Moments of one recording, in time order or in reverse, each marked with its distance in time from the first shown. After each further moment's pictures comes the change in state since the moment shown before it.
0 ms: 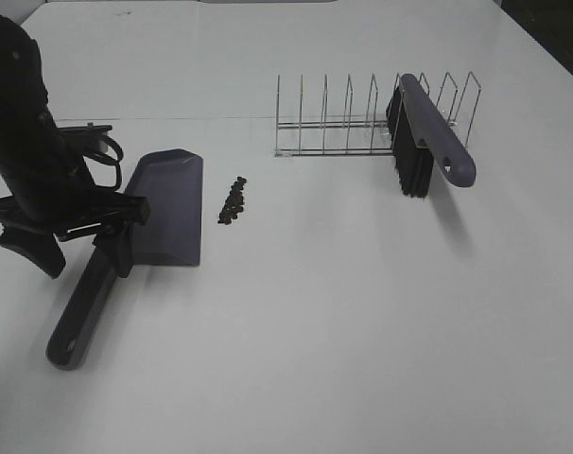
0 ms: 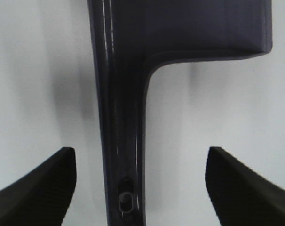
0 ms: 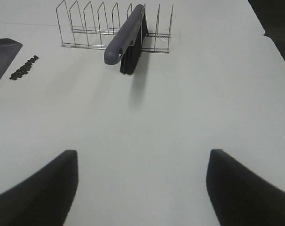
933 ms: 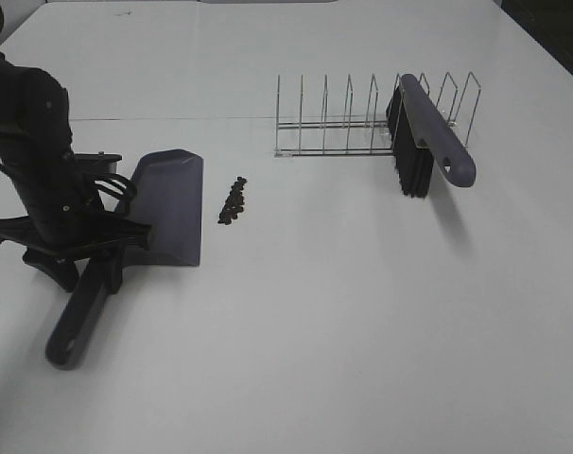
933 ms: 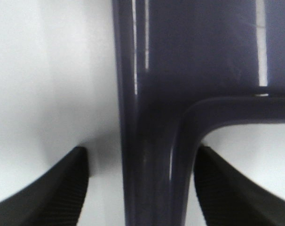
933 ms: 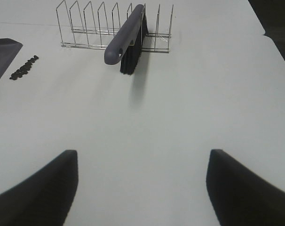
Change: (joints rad) left arm 0.001 0.136 -0.016 0.077 -0.097 -0.044; right arm 0.000 0.000 0.000 0.001 0.000 0.000
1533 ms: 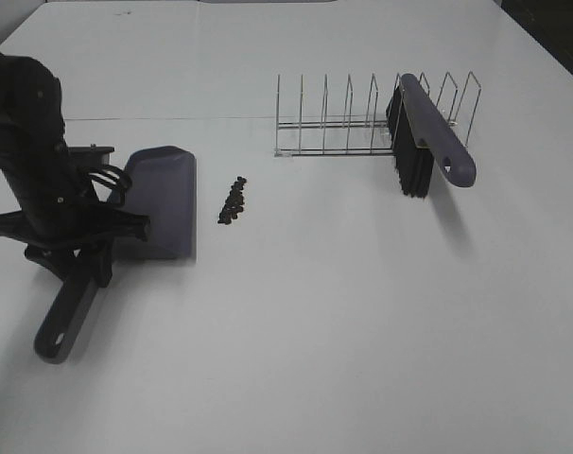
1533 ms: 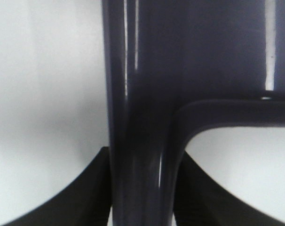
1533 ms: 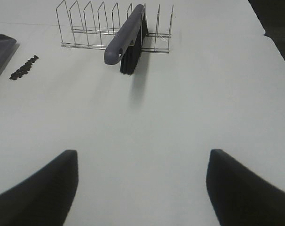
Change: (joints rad) left arm 0.000 -0.082 0.008 0.005 0.029 -0.049; right arm 0.000 0.000 0.000 0.000 0.000 0.000
